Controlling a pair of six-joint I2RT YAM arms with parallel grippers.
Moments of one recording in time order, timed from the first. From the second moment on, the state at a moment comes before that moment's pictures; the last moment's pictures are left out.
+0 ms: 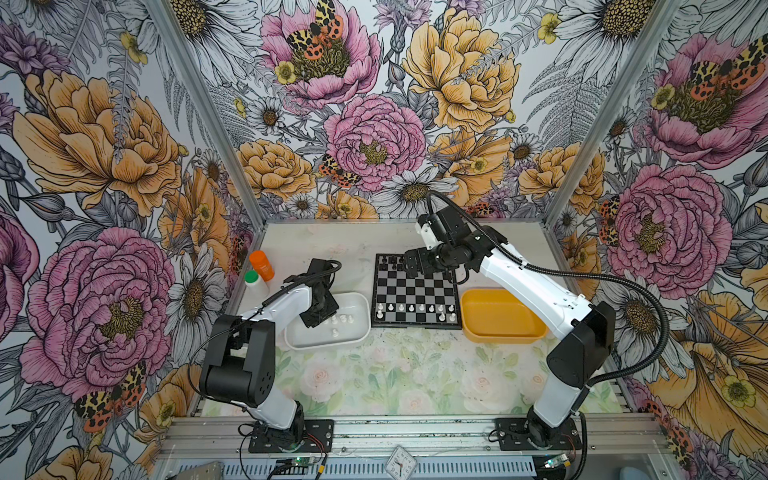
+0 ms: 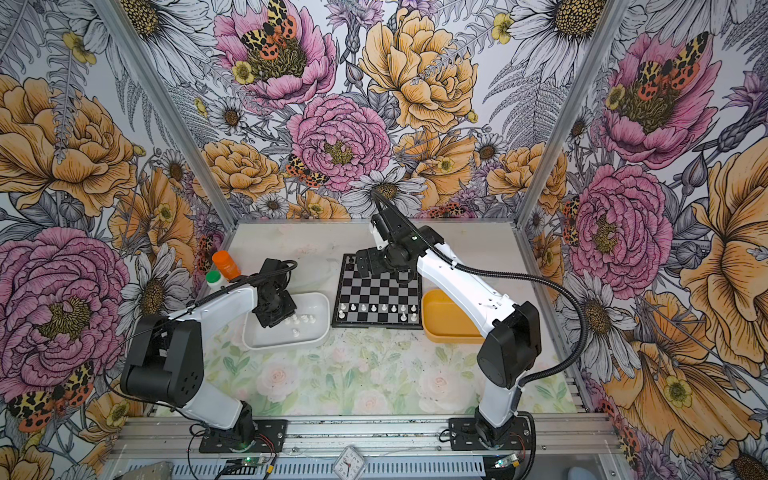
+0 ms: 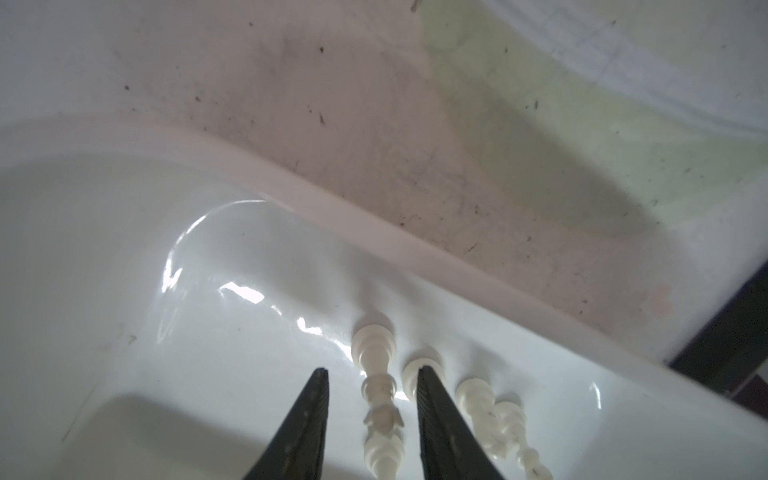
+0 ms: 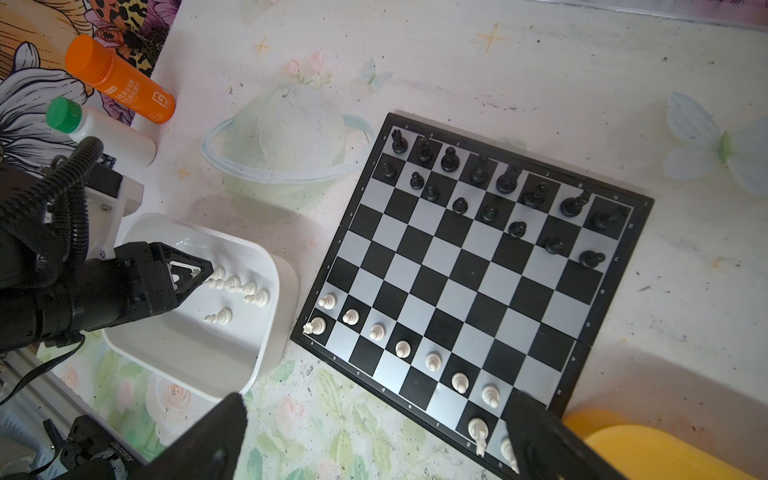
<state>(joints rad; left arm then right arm) -0.18 1.58 0.96 -0.71 -0.11 -0.79 0.61 1.77 1.77 -0.95 -0.10 0.30</state>
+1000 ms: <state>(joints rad) -0.15 1.60 0.99 -0.73 -0.11 -0.73 0.61 1.74 1.74 -0.95 -0.08 0.31</state>
